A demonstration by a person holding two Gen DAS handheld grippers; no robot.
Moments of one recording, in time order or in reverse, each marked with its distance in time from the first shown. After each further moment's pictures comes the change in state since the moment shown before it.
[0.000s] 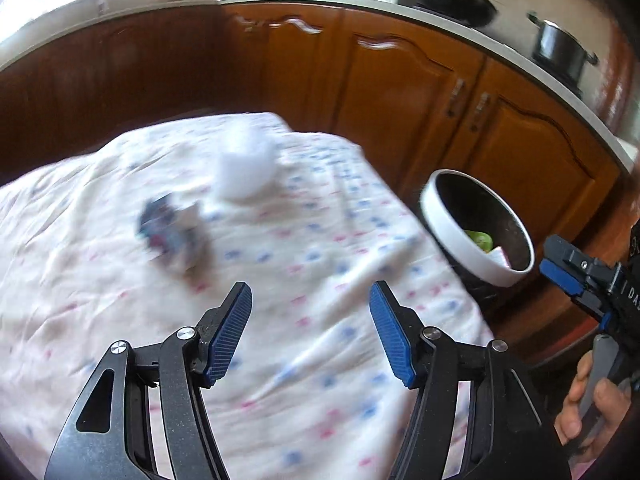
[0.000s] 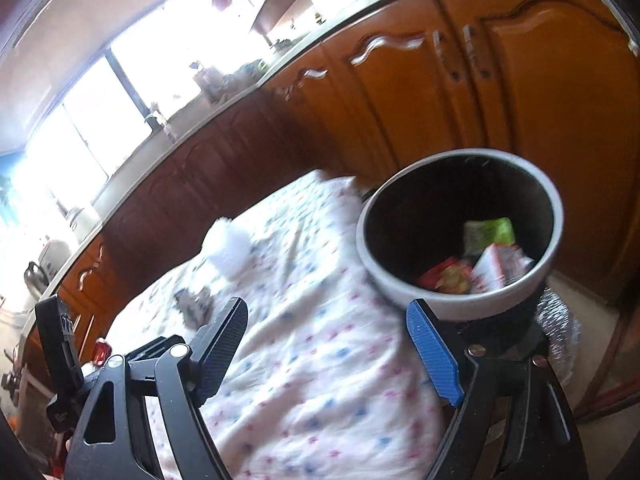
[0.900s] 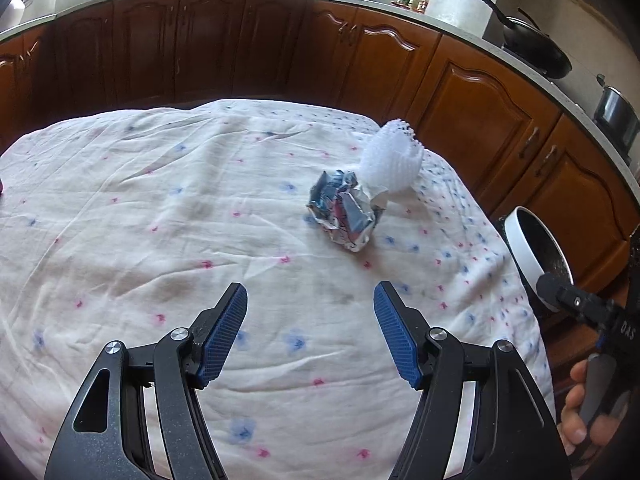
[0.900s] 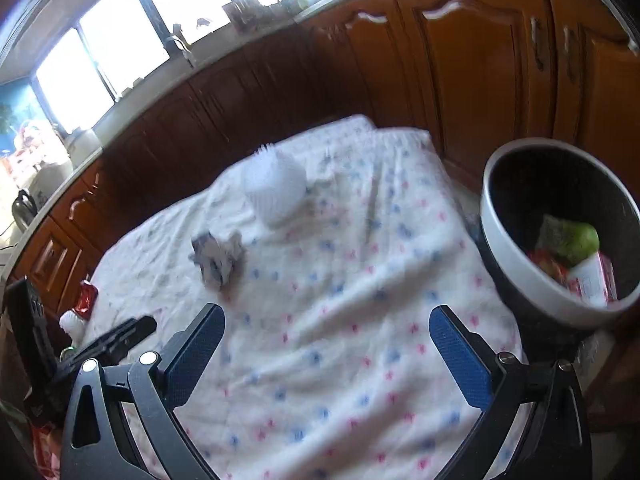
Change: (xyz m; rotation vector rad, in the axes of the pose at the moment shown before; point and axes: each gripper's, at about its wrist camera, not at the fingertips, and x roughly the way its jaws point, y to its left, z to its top) left arm -0.028 0.114 -0.020 -0.195 -0.007 0.119; right arm 0.067 0.089 -0.011 -0.176 0.167 -0.019
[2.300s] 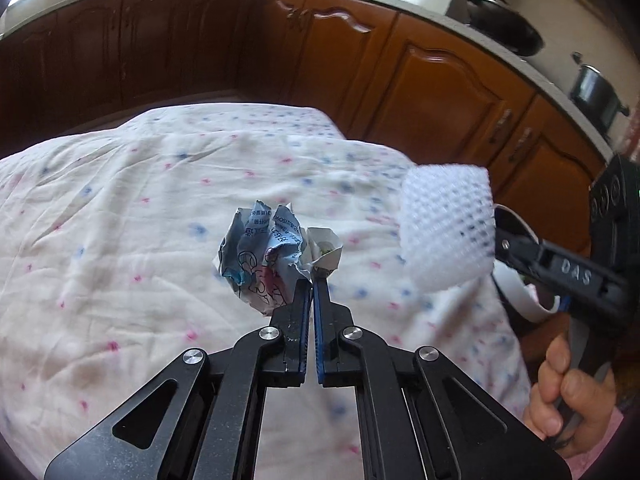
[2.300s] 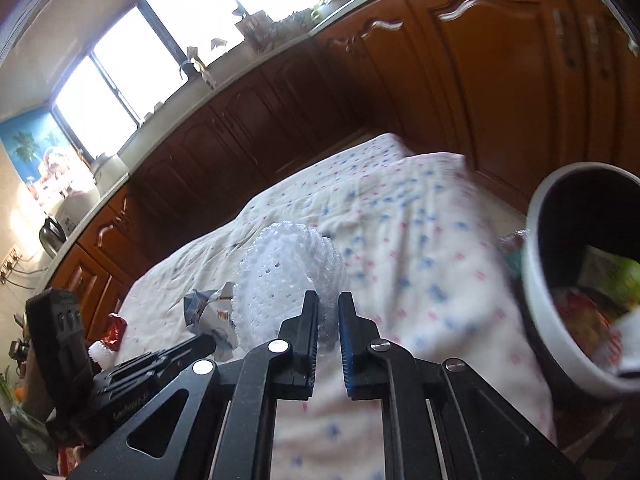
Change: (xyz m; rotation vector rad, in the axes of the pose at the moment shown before) left arm 0.048 -0.054 0.042 0.100 0.052 -0.143; right arm 0.015 -0.022 0.035 0.058 -0.037 0.131
